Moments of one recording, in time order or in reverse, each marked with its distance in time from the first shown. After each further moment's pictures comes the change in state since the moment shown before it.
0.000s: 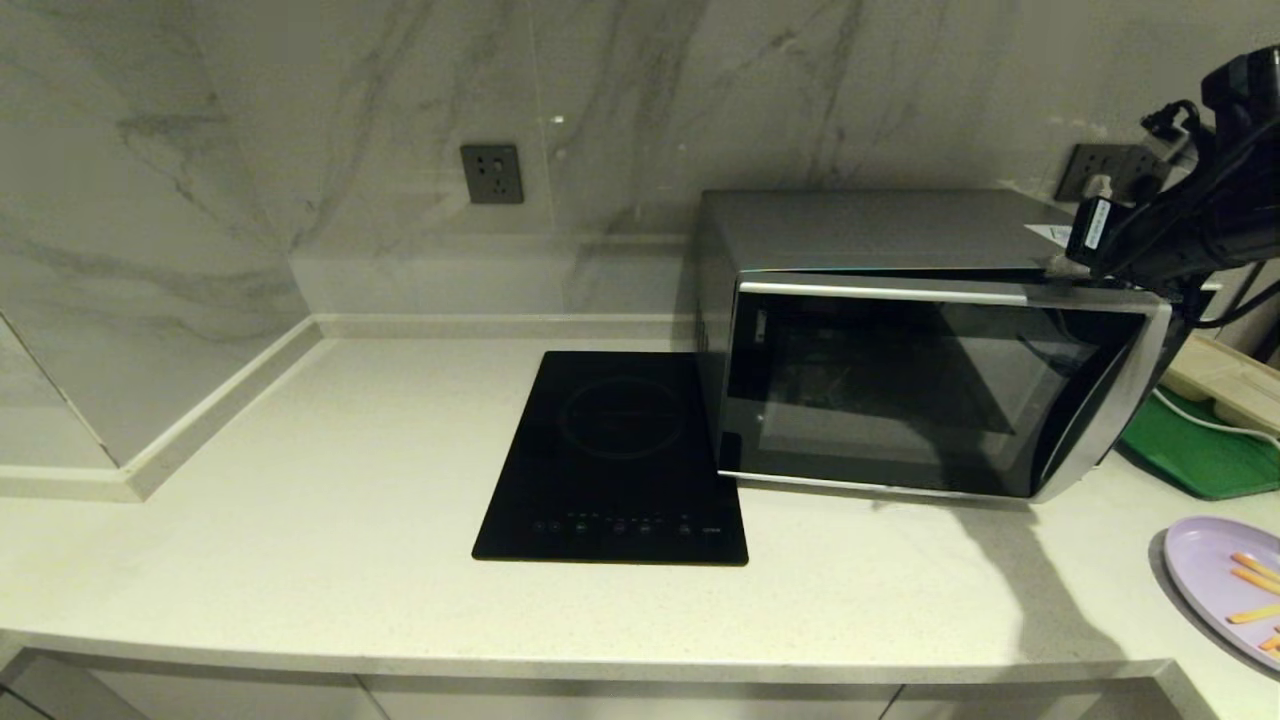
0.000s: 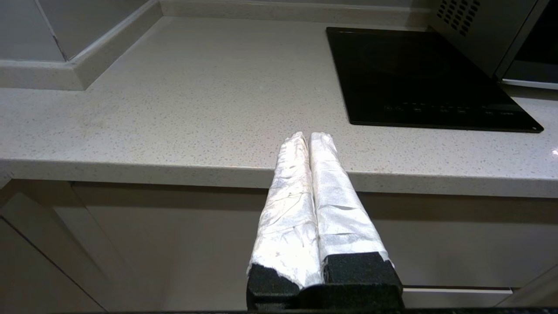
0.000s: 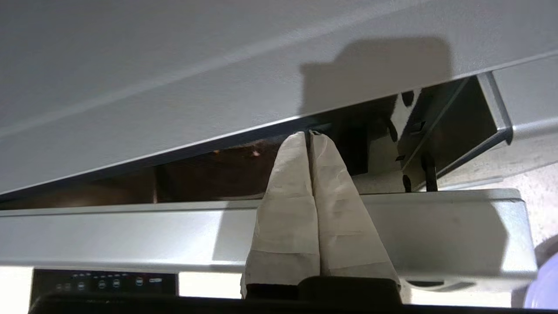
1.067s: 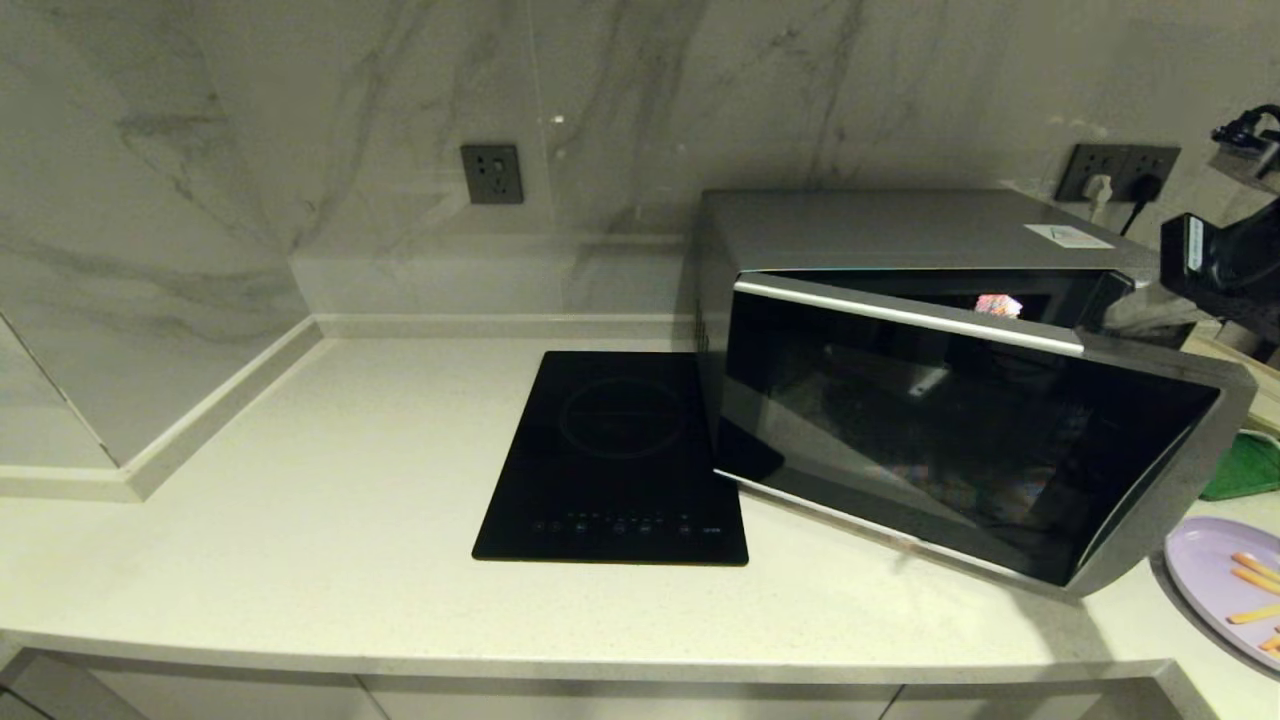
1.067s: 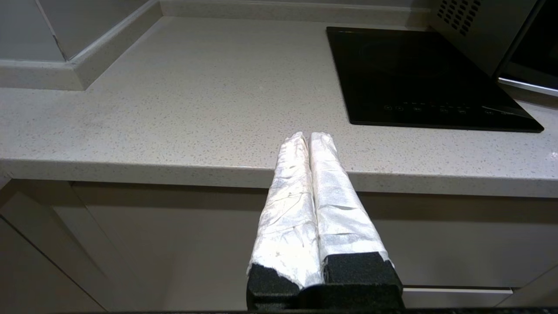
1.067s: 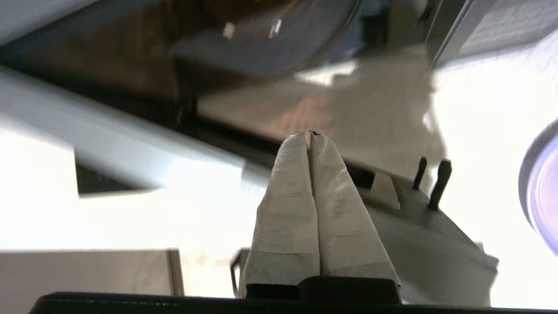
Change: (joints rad) left arm 0.000 0.000 0.000 0.000 0.000 0.000; right arm -0.014 -0.195 0.060 0.378 0.129 -0.031
